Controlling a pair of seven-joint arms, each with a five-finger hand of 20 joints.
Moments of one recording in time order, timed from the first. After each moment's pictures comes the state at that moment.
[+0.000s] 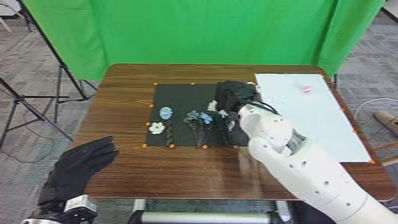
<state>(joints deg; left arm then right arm) 151.6 -50.3 -103.1 -132.4 37.5 13.0 19.9 -65.2 -60.7 45.6 -95.6 -131.9 -7.5 22.4</state>
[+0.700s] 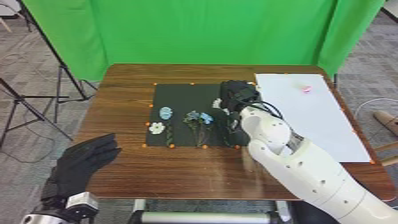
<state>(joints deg) 149.7 -51.1 -103.3 -132.0 38.6 11.0 17.6 -63.4 -59.2 42.3 -92.6 -133.9 -1.5 24.5</state>
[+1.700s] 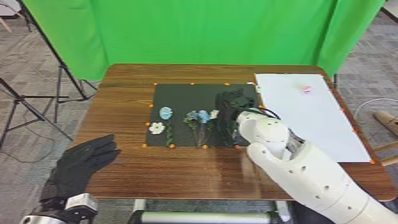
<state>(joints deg) 150.6 -50.9 -103.6 -131.9 38.6 11.1 17.8 -65.2 -59.1 43.7 -97.3 -133.6 -16.0 25.7</state>
